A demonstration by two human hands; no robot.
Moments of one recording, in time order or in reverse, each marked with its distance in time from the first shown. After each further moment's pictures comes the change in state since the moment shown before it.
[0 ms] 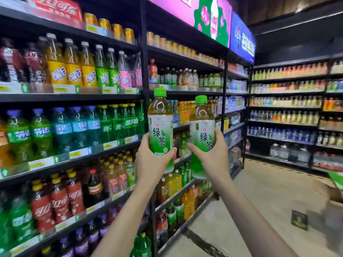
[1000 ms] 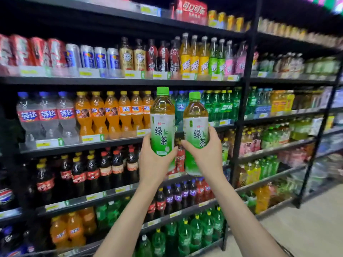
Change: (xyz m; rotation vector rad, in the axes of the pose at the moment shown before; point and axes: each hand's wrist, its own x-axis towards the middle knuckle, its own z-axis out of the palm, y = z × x) left_hand -0.116 -0.034 -0.353 0.256 0.384 -0.080; right_hand -0.223 -0.188 0.223 0.310 -0.375 -0.004
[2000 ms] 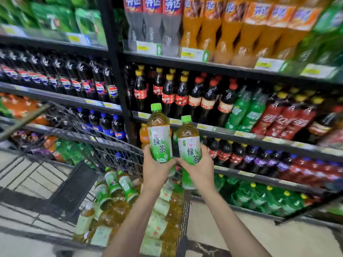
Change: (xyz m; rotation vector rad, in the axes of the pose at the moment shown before) left_hand -0.079 -0.245 -0.156 0.092 0.434 -0.690; right_hand -0.166 0.150 0.270 0.084 -0.752 0.382
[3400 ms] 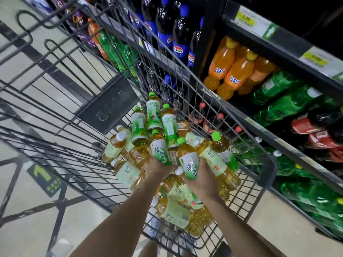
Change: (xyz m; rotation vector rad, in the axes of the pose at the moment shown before) left_hand 0.071 -0.321 -0.095 0.654 -0.027 -1.083; right_hand -0.022 0.235 0.207 -0.784 -0.833 0.201
